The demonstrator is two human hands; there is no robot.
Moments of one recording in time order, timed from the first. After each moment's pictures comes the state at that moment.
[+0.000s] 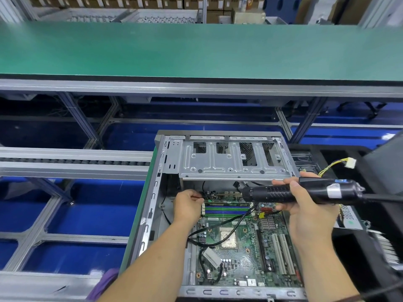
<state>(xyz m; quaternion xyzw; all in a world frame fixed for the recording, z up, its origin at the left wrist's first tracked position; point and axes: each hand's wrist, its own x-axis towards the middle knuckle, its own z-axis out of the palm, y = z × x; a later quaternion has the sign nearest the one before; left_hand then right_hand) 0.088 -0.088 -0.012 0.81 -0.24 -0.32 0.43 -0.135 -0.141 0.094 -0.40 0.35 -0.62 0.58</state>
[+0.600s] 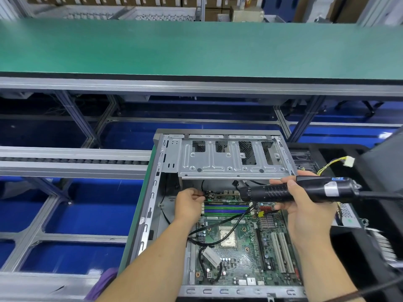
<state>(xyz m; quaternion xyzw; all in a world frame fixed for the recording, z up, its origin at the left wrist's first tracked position) 0.086 -0.091 -0.013 0.80 -0.23 -0.34 0.44 -0.133 -0.139 0.098 -0.40 0.36 -0.61 0.58</state>
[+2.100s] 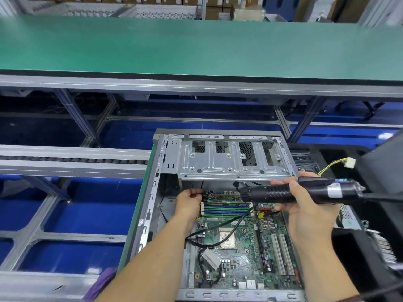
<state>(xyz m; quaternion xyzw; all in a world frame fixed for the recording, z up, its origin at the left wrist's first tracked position) 0.087 -0.097 -0.023 0.73 -0.14 -0.42 0.52 -0.133 -0.141 0.098 -0.40 0.36 -0.61 0.58</state>
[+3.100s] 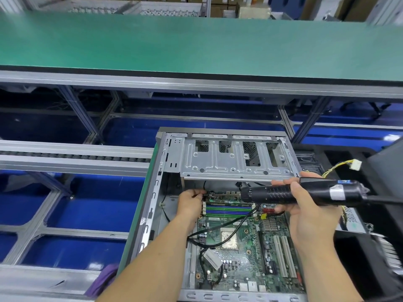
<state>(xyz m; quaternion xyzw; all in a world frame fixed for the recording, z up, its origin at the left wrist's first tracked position) 0.085 -0.096 -0.020 0.75 -0.15 -0.42 0.49 -0.127 -0.139 0.099 -0.41 0.36 -0.61 0.57</state>
